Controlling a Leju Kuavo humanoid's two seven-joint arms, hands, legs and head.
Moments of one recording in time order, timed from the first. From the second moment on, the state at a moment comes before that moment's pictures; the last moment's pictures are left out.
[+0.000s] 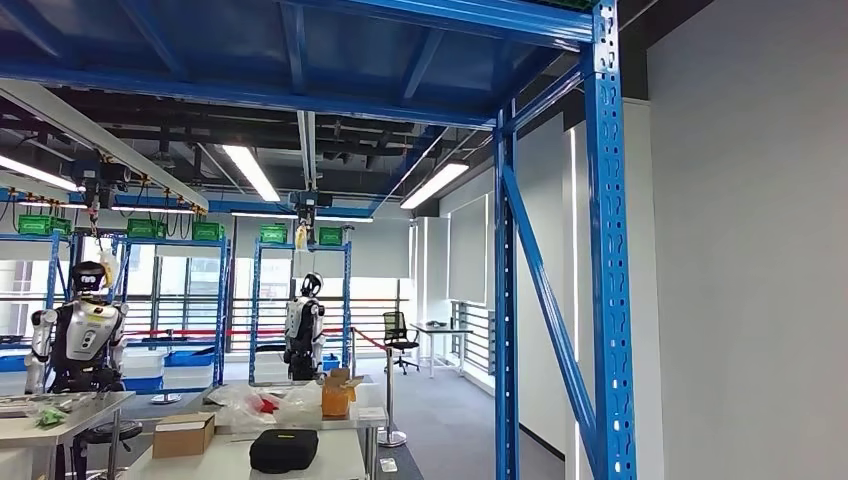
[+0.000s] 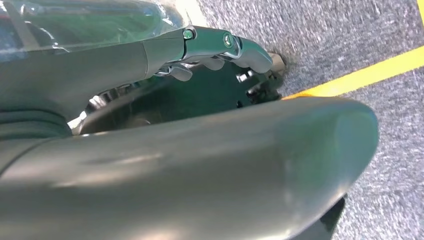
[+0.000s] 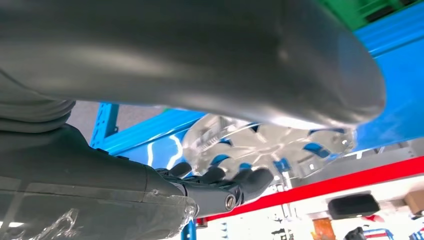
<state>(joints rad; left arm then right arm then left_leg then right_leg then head) -0.17 0.04 -1.25 -0.33 0.76 0.33 0.10 -0.27 -0.34 0.95 -1.59 0.82 -0.01 0.58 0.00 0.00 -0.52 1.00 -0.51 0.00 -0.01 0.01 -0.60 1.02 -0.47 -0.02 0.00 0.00</state>
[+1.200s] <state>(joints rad) -0.18 0.02 -1.24 -0.33 0.72 0.30 0.12 -0.24 -0.36 0.92 -1.62 0.83 -0.01 0.58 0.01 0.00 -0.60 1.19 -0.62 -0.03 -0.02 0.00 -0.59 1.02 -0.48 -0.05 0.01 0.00</state>
